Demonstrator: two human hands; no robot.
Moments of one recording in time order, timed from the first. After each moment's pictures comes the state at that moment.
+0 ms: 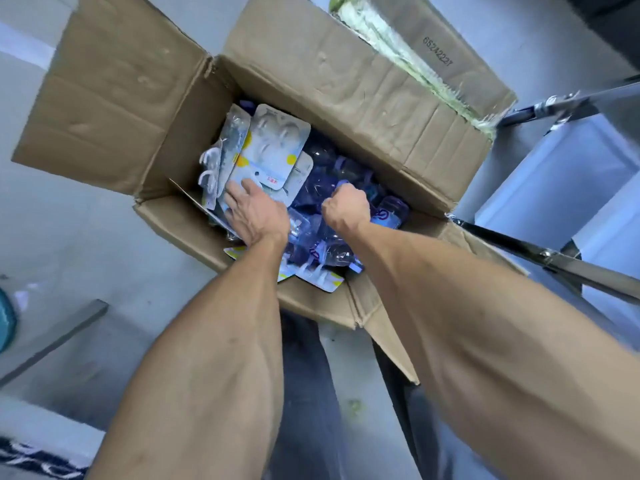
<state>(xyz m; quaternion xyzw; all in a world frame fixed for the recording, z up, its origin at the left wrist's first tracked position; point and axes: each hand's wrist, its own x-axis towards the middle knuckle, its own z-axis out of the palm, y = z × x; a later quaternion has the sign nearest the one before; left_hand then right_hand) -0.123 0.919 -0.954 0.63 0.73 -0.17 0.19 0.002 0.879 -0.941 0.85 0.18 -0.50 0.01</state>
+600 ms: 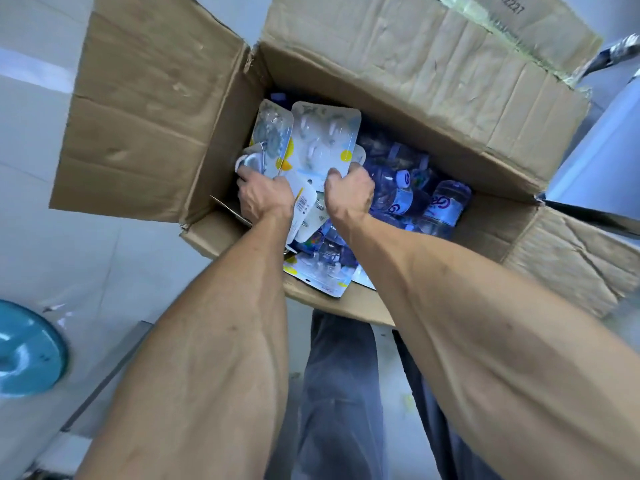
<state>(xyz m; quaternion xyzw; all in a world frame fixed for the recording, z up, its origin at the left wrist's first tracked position) -0.173 1.007 -1.009 0.54 0.78 -0.14 0.29 -0.085 0.945 -0.999 0.89 -0.02 -0.41 -0.18</state>
